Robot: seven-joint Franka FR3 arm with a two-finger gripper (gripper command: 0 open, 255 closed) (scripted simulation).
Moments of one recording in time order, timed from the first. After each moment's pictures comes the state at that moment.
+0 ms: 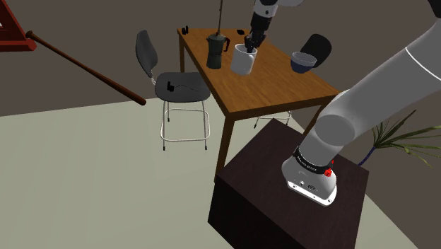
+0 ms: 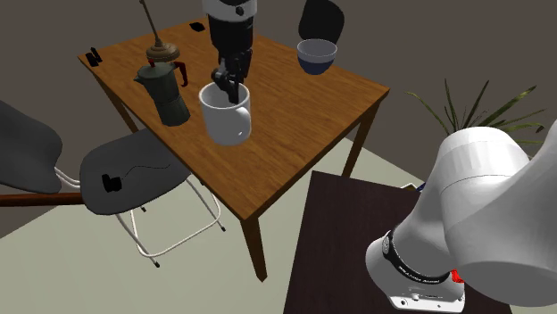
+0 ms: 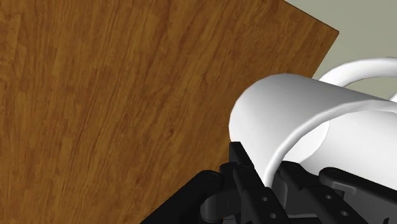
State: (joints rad) arm -0.09 -0.32 -0.26 -2.30 -0.04 2.07 -0.25
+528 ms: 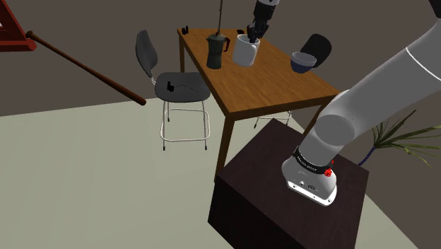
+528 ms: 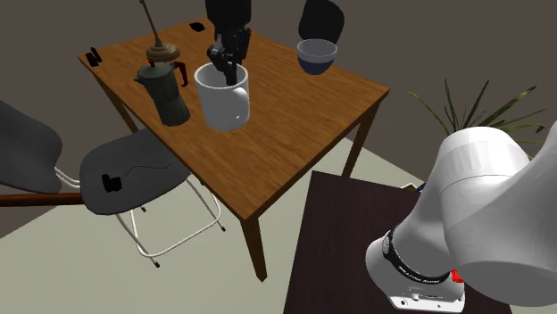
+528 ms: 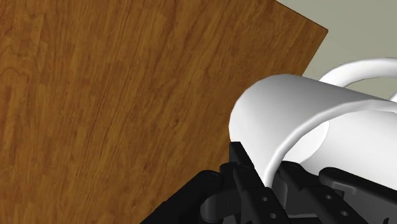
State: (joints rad) arm -0.09 -0.33 -0.27 -2.20 -0.04 1.97 -0.26
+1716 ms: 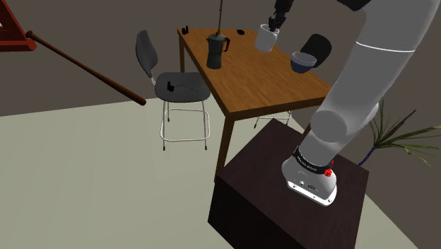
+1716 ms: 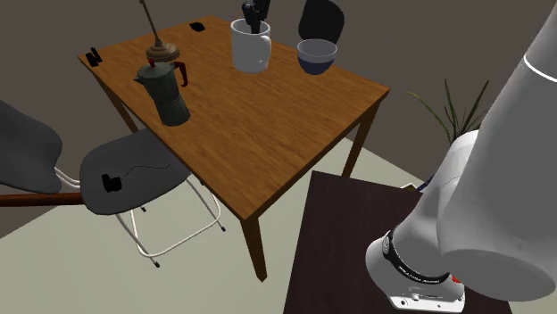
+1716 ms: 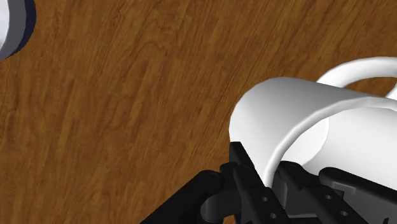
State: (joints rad) arm -0.25 0.15 -0.52 -1.68 0.16 1.87 -0.73
